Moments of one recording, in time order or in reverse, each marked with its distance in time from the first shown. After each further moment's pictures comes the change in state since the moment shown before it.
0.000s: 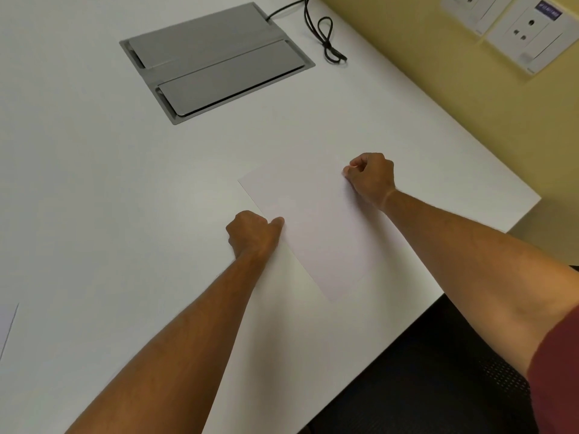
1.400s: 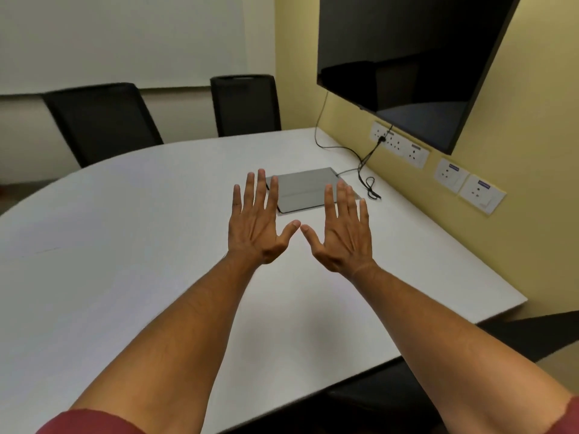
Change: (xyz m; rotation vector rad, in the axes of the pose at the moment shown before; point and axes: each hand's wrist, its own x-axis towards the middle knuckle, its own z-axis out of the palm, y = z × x) left_hand -0.203 0.024 -0.244 0.862 0.658 0.746; right_hand -0.295 -0.175 -0.100 -0.489 0.249 -0.854
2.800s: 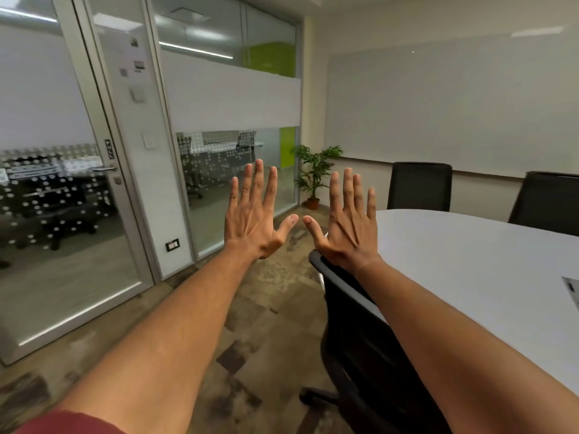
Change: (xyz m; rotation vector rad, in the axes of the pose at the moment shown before) left_hand -0.556 -0.301 -0.398 0.518 0.237 -0.766; right_hand -0.290 -0.528 -0.264 0.578 0.267 -0.825
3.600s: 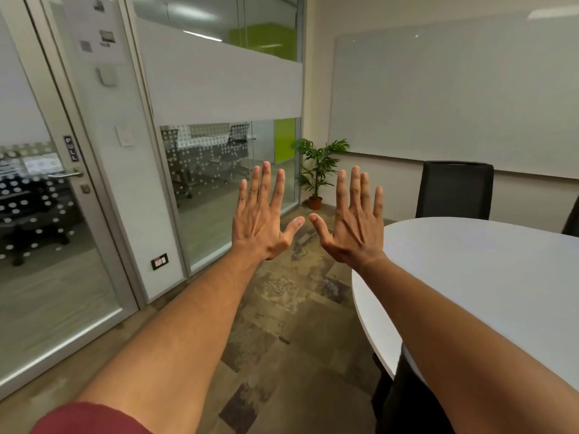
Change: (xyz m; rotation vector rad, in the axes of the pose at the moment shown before) left_hand 0.200 -0.175 0.242 -0.072 -0.059 0.040; right_hand 0.219 -0.050 0.274 -0.086 -0.032 0.068
